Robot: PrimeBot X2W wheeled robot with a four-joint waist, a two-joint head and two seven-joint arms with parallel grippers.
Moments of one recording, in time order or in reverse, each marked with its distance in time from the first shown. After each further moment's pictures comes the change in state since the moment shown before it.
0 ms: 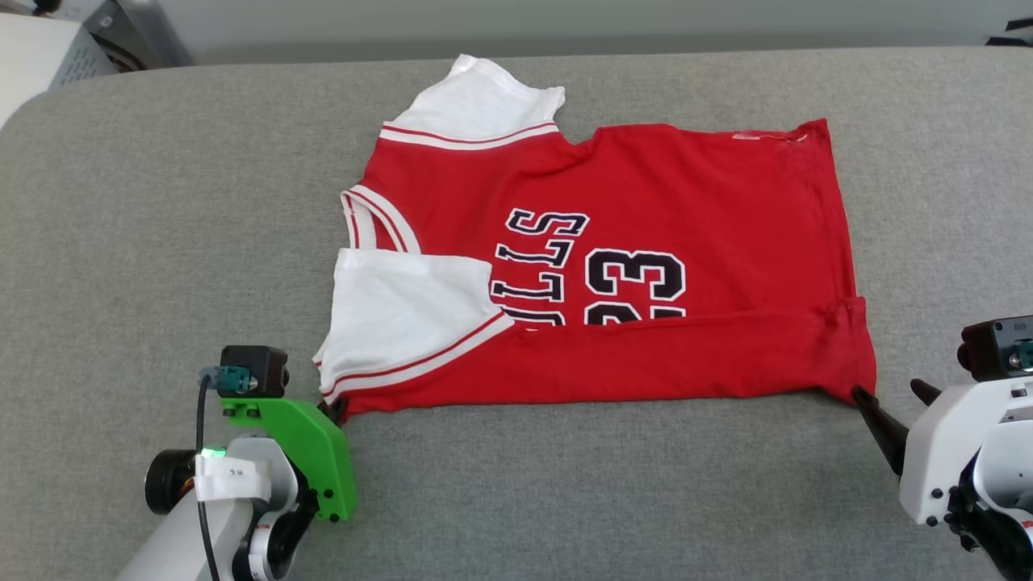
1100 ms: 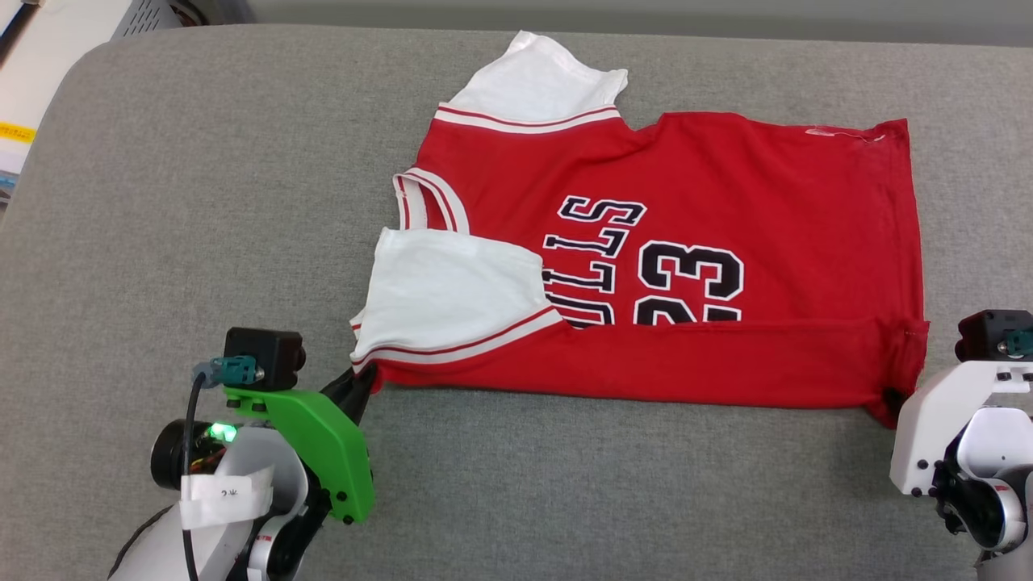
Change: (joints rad) left arm 0.055 0.058 -0.003 -0.323 0.011 0.053 0.026; right arm -0.115 0.105 -0.109 0.262 -0.136 0.000 0.009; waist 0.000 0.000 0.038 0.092
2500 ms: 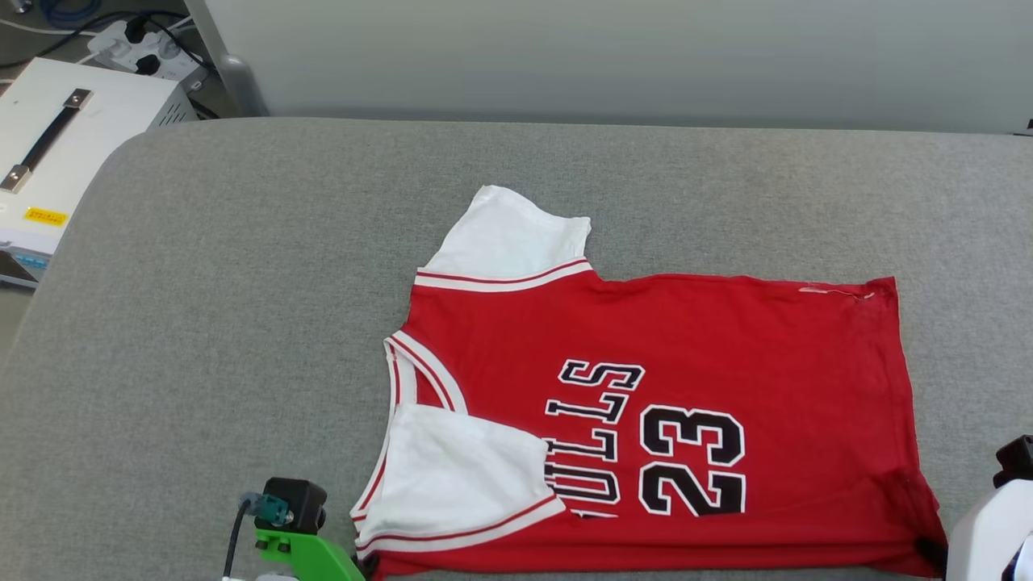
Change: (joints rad) left arm 0.220 0.033 -0.086 0.096 -0.072 -0.006 0.077; right arm 0.282 -0.055 -0.065 -0.156 0.199 0.000 0.201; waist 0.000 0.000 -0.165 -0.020
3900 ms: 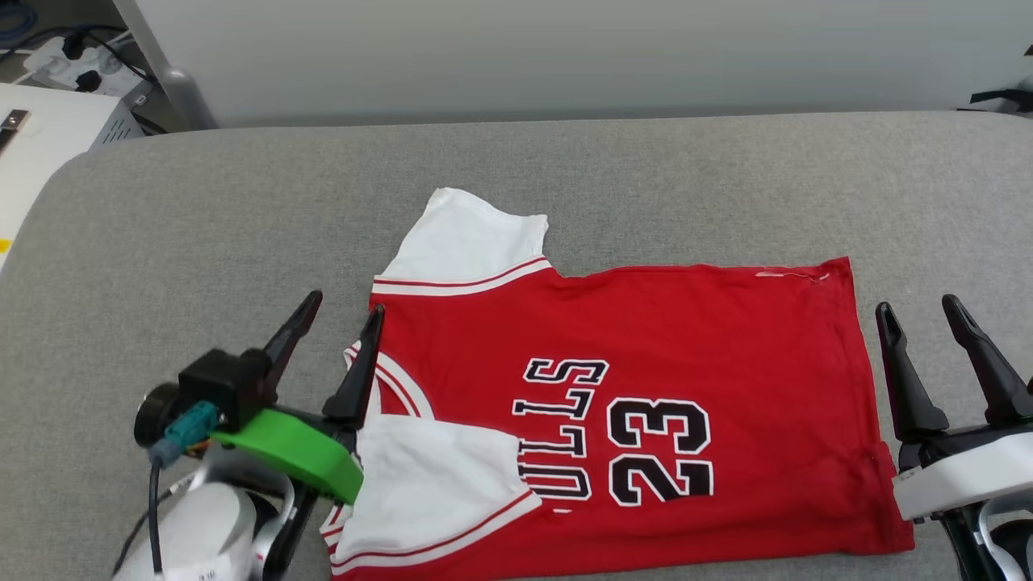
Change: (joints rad) left arm -0.203 -0.075 0.119 0.006 0.218 -0.133 -0.615; right arm -0.103 -0.029 0.201 -0.102 -0.066 0.000 -0.989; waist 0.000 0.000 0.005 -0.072
